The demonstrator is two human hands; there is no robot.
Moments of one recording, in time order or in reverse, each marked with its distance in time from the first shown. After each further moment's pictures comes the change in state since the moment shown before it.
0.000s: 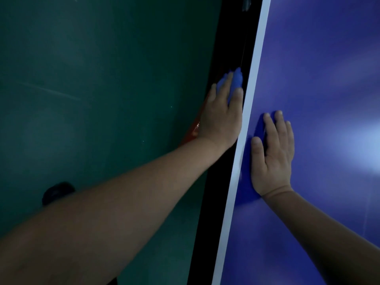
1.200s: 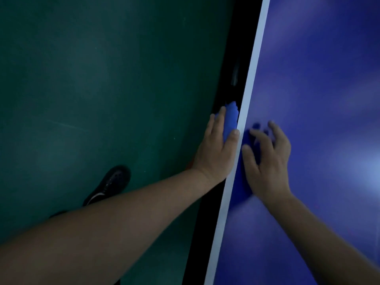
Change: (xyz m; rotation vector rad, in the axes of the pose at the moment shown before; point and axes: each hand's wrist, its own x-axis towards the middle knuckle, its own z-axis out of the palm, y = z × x) left_hand 0.063 0.032 -0.002 0.091 -0.055 -0.023; right_hand 0.134 -0.015 -0.020 0.100 -0.004 -0.121
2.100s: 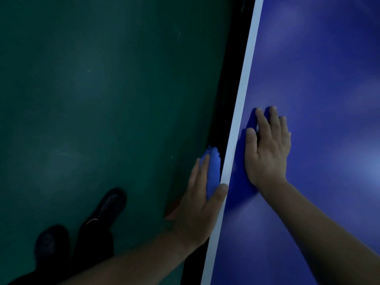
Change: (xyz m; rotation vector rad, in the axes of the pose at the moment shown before) left_hand 0.017 0.021 -0.007 -0.102 -0.065 0.003; right_hand 0.151 0.013 0.002 -0.074 -0.028 0.143
